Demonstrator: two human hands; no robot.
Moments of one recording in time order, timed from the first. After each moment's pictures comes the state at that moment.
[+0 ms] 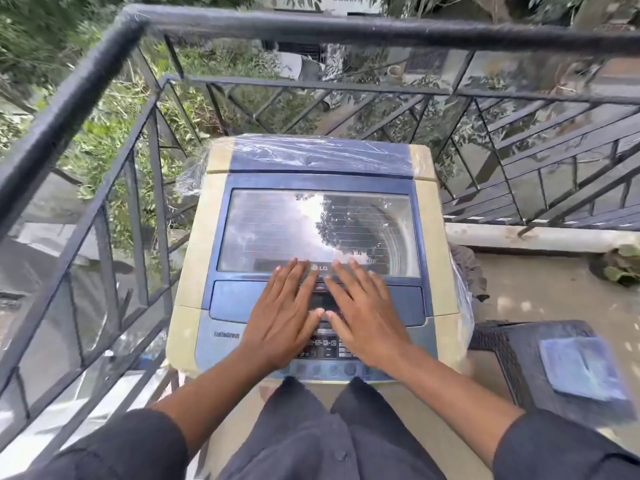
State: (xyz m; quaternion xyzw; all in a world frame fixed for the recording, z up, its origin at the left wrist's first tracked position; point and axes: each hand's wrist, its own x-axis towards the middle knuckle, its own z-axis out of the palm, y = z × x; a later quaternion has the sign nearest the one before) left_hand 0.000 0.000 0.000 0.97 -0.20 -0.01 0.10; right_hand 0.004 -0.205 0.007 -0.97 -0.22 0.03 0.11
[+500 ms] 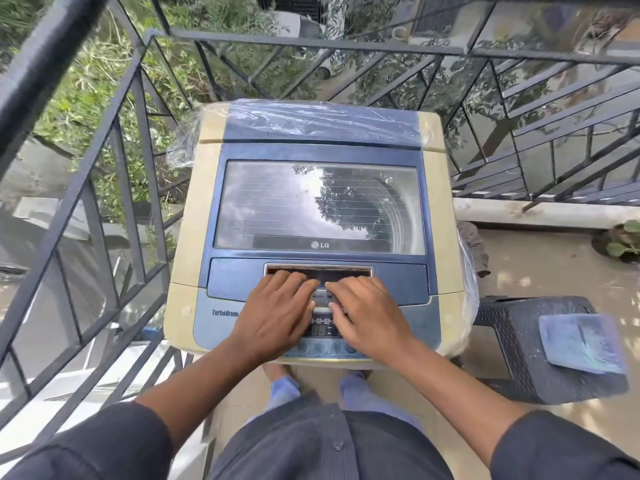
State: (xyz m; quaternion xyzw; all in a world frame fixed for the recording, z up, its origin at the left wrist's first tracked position) left_hand -0.016 0.013 -0.005 0.96 -0.27 -0.01 0.10; right_hand -0.015 -0.207 -0.015 -0.95 -0.24 -0.01 0.19
